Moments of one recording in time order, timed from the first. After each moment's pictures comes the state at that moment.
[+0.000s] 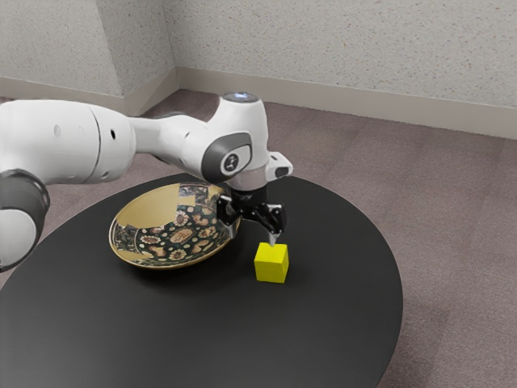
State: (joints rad) arm -0.27 0.44 0.06 -1.67 -0.01 2.06 -0.38
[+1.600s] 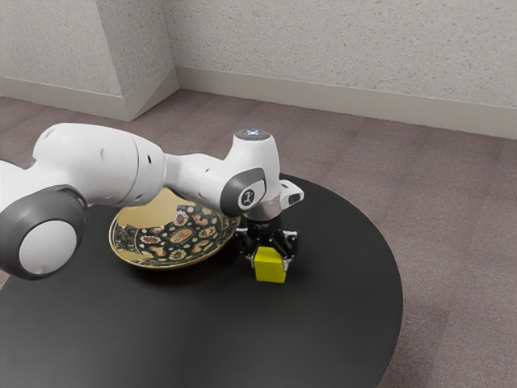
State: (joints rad) arm -0.28 0.60 0.05 -1.64 -0.08 2.22 -0.47
